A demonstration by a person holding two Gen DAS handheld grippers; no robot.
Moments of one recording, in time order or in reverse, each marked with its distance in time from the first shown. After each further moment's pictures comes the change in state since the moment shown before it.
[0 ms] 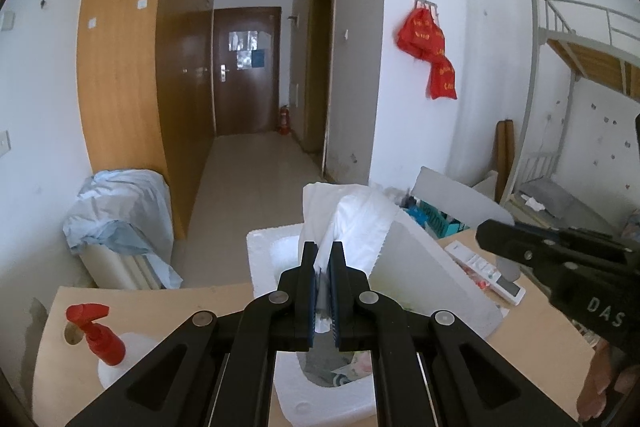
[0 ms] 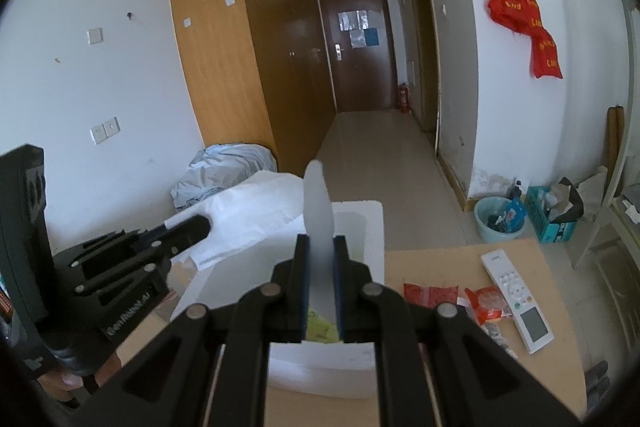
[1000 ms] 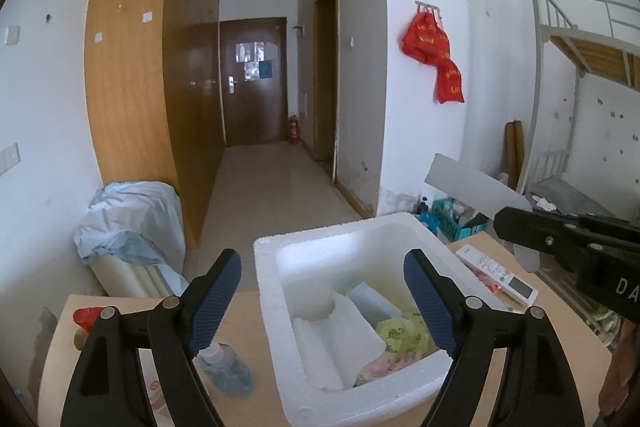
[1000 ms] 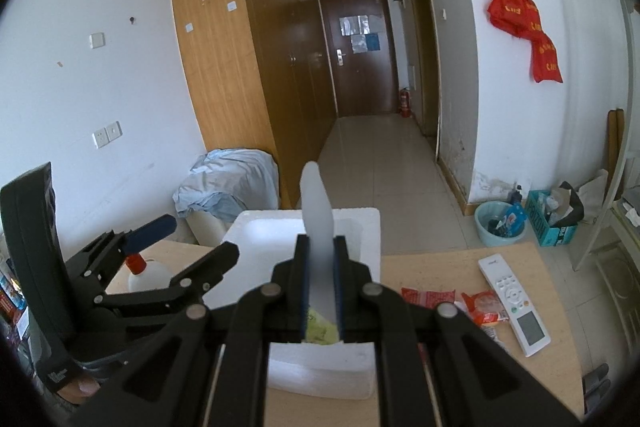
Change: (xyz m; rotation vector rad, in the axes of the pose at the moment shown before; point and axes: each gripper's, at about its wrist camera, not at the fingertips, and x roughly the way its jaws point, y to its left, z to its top) left arm 0.001 -0.005 -0.001 0.027 -0.037 0.048; right arm -0.006 -0.001 0.001 -0.004 -0.020 0.006
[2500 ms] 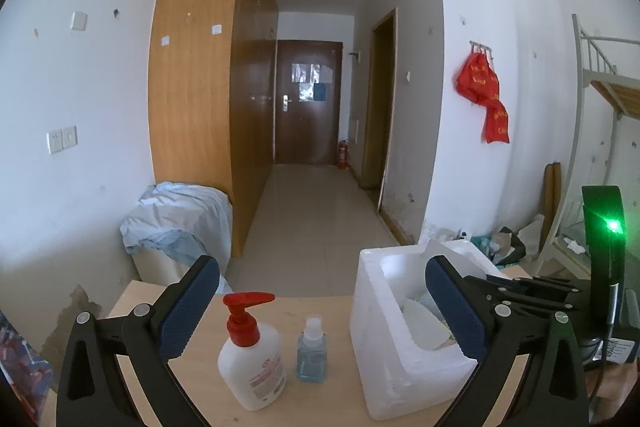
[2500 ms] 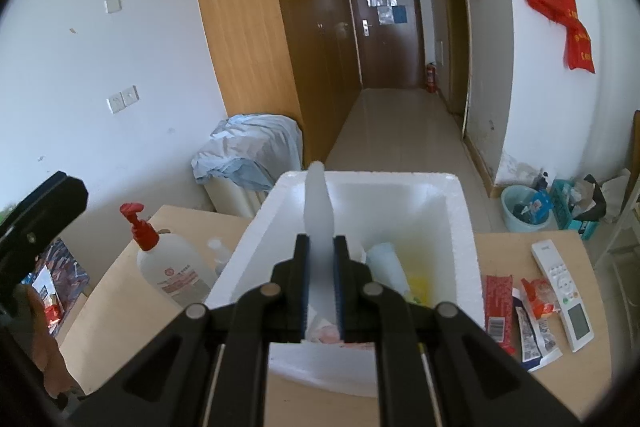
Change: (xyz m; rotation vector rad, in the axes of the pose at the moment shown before) left arm -0.083 0.072 -0.004 -0.113 -0.097 0.160; right arm 0.049 0.035 -0.014 -0.048 0.119 0.071
